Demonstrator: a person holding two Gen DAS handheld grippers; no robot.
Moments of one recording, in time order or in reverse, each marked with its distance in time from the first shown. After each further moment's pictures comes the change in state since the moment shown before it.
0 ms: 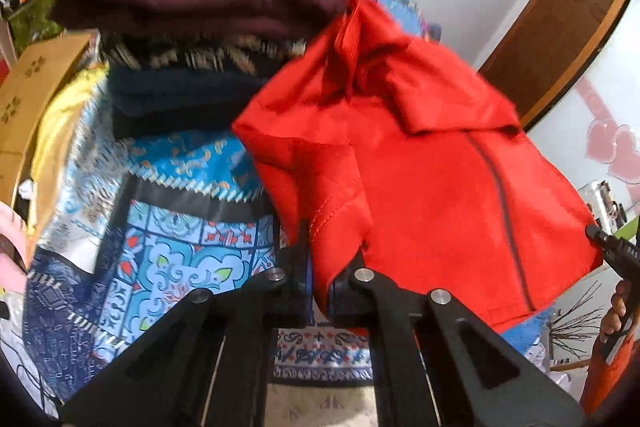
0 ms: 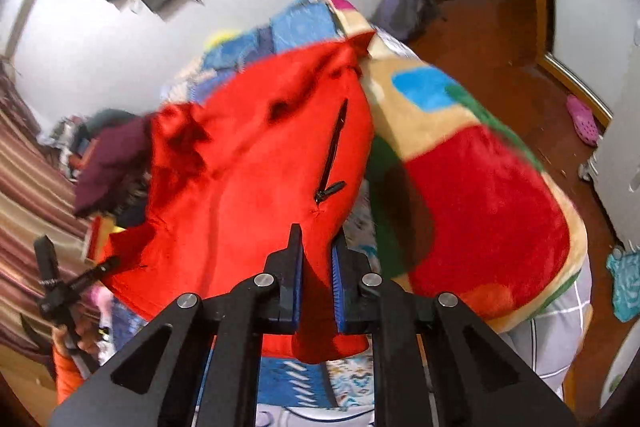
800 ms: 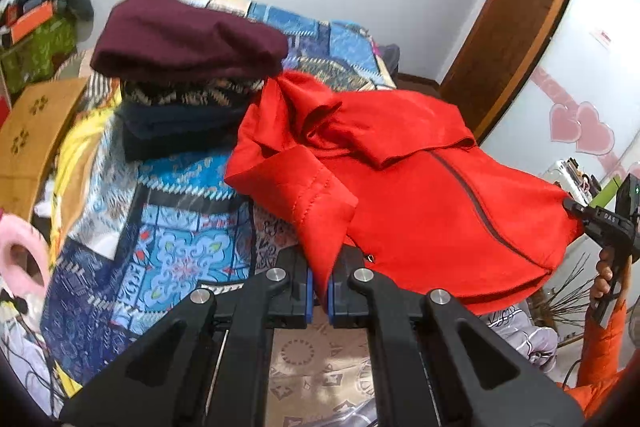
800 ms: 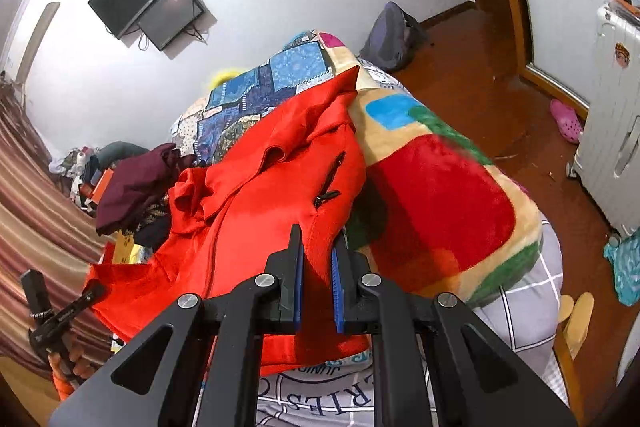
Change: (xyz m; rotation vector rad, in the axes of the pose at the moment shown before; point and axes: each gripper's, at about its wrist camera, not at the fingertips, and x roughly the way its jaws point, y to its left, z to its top) left arm -0.083 -0.029 -0.040 0.096 -0.087 -0.066; right arm -0.050 -0.012 -0.017 0.048 -0.117 -0.006
